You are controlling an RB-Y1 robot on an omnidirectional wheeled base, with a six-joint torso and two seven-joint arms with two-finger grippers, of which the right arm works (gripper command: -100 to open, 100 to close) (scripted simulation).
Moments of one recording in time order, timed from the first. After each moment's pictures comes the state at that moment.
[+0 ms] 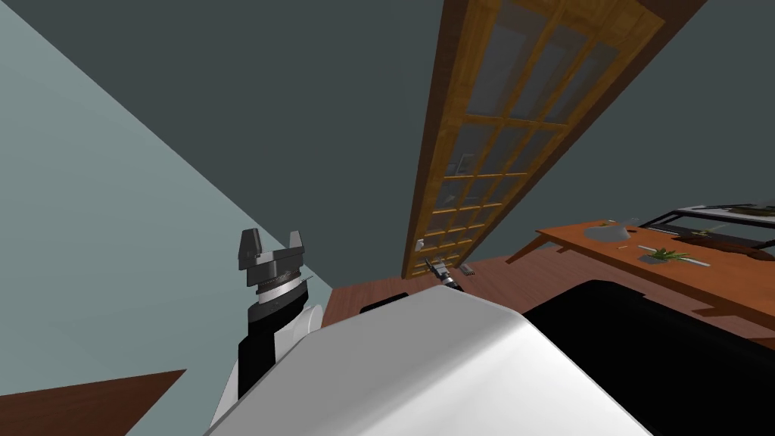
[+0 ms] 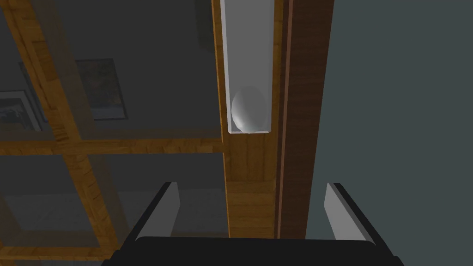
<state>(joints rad) 0.20 -0.30 -0.20 -0.71 0.19 -1.06 1.12</state>
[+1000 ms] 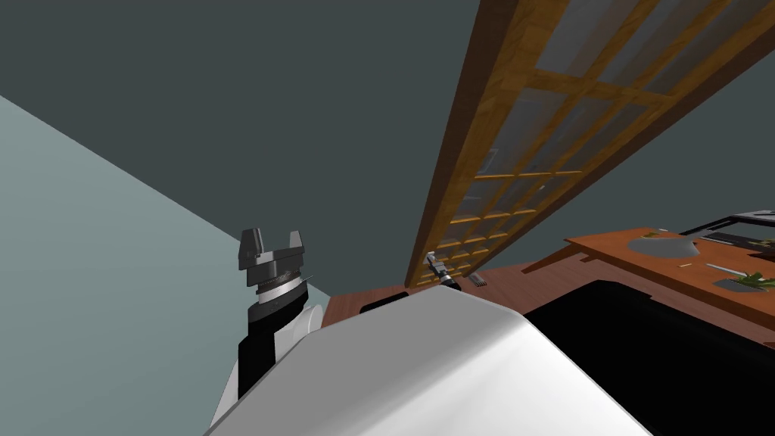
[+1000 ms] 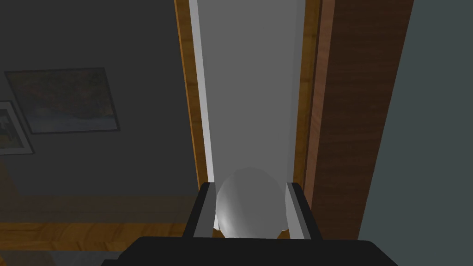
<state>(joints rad) 0.17 -0.30 -0.21 -0.69 0.19 -1.04 1.14</state>
